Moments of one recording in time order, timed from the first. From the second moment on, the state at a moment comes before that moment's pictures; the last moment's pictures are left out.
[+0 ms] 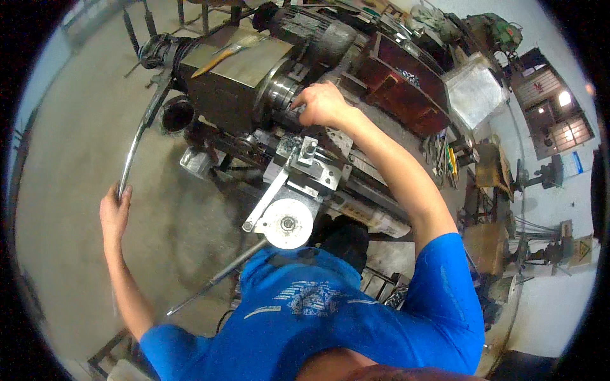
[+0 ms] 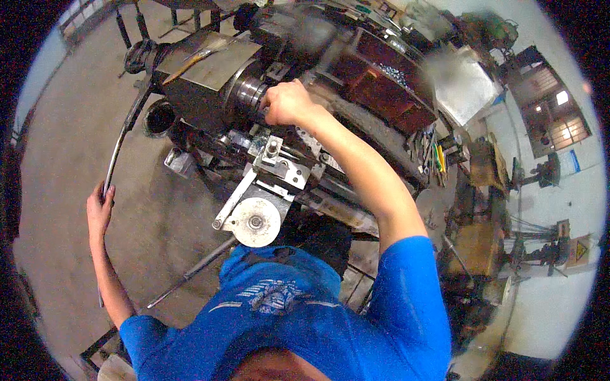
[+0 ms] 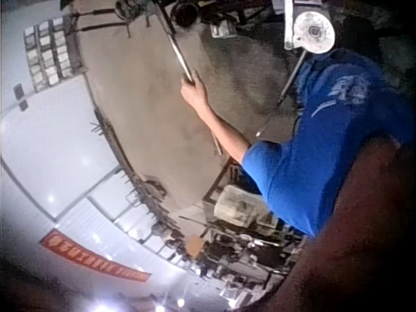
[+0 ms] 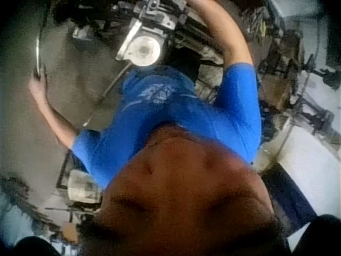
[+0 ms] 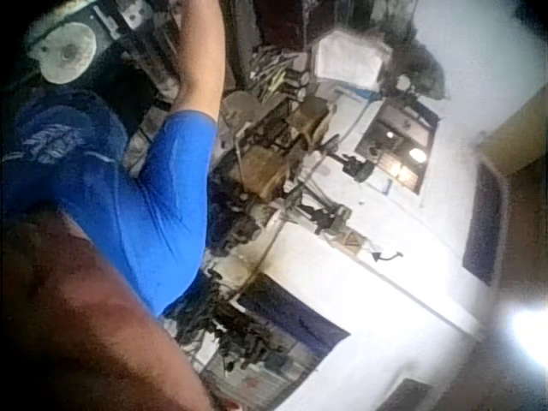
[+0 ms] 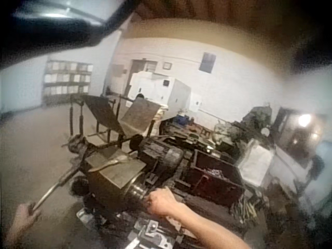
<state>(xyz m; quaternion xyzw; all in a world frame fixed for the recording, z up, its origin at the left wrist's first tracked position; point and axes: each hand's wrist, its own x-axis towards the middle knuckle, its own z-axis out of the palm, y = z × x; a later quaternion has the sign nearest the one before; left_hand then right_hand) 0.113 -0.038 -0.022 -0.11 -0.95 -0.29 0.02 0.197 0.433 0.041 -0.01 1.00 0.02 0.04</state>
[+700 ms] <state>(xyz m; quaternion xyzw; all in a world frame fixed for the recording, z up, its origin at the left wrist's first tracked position) -0.060 -0.105 -0.052 -0.10 -0.98 -0.09 0.18 0.210 0.433 0.047 -0.04 1.00 0.00 -0.03</state>
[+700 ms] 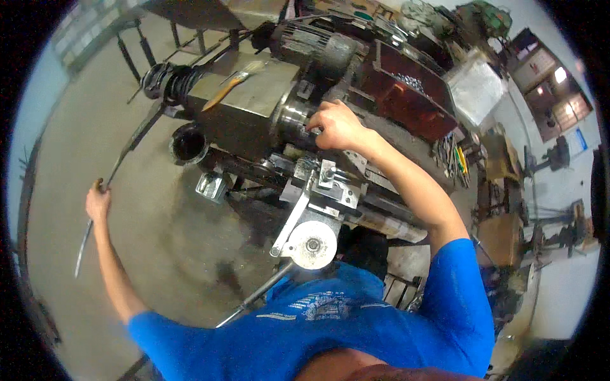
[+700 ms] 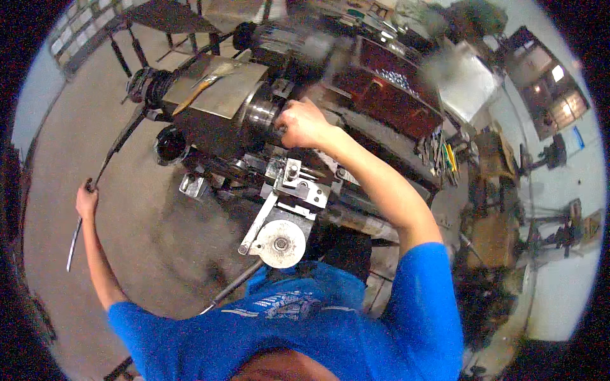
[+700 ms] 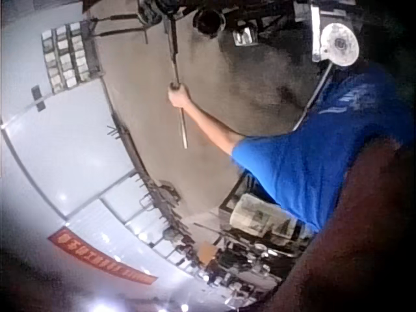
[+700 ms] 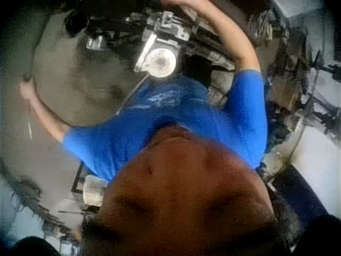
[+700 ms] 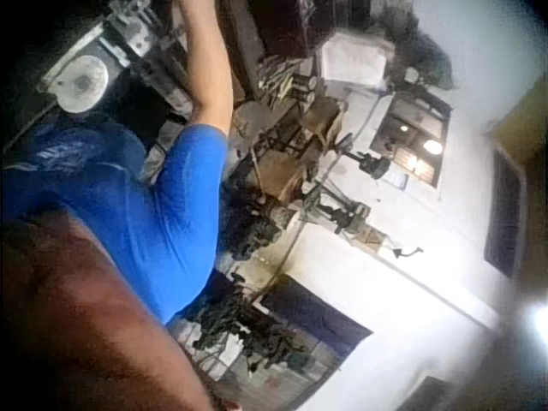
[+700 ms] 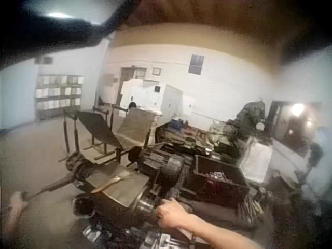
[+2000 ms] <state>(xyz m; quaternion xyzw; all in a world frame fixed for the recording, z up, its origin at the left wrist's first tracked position) 0.228 0.070 -0.046 -0.32 -0.78 -0.25 -0.47 0.869 0.659 -0.095 0.71 0.69 0.06 0.09</state>
